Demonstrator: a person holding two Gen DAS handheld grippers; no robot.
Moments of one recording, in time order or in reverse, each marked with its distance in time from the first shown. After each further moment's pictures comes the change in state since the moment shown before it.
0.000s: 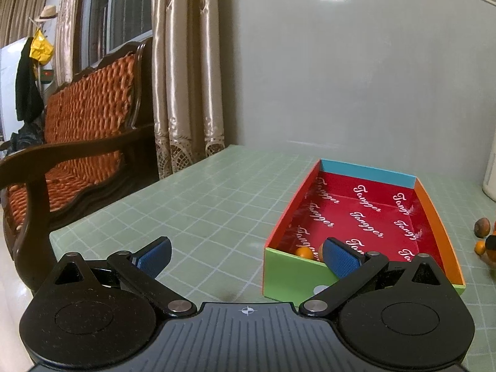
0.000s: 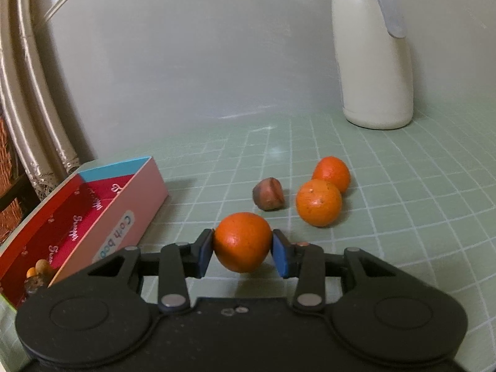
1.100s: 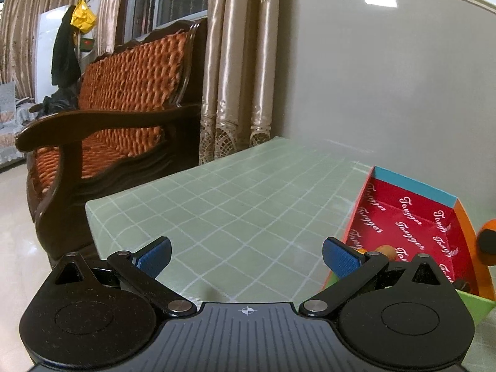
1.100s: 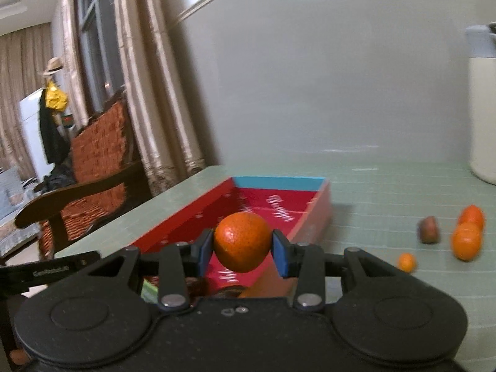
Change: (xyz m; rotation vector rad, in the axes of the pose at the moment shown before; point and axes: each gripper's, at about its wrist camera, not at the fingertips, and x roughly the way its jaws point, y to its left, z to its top) left arm 0.003 0.050 -0.007 -0.143 0.041 0.101; right arm -0.036 0.103 -0.006 -0.207 -0.080 0.400
